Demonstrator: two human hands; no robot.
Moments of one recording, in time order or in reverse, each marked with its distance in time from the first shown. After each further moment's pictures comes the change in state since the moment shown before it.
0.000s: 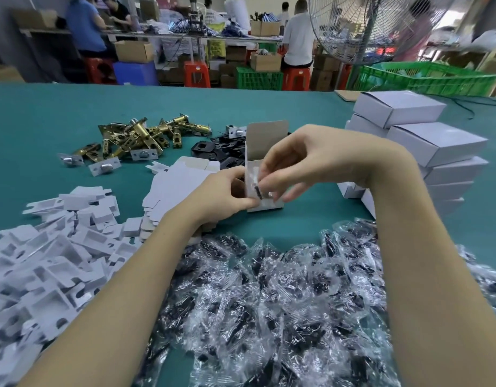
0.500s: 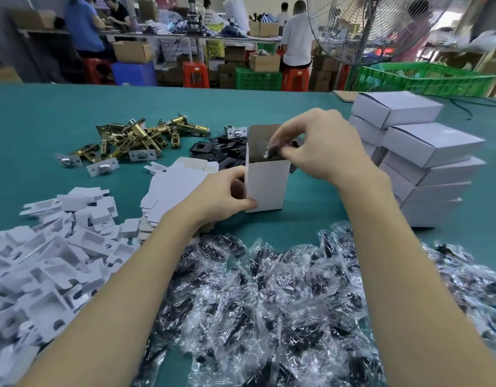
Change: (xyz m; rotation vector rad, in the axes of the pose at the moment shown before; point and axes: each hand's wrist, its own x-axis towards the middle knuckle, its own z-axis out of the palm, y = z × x) left_hand 0.001 0.006 0.000 0.014 -0.038 -0.024; right_hand 0.023 0.021 0.001 -0.562 0.724 0.020
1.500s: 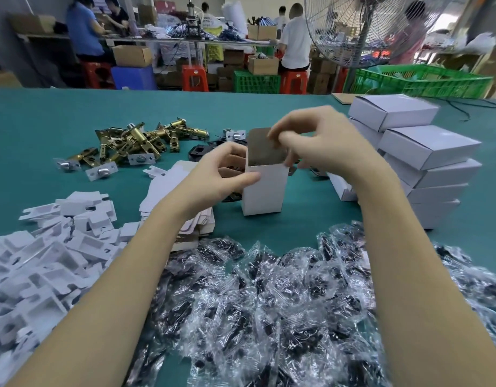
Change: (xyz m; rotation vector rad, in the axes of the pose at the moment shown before) left_hand -0.001 0.014 -0.018 -0.469 0.099 0.099; right_hand -0.002 0.003 -0.012 0.414 -0.119 0.061
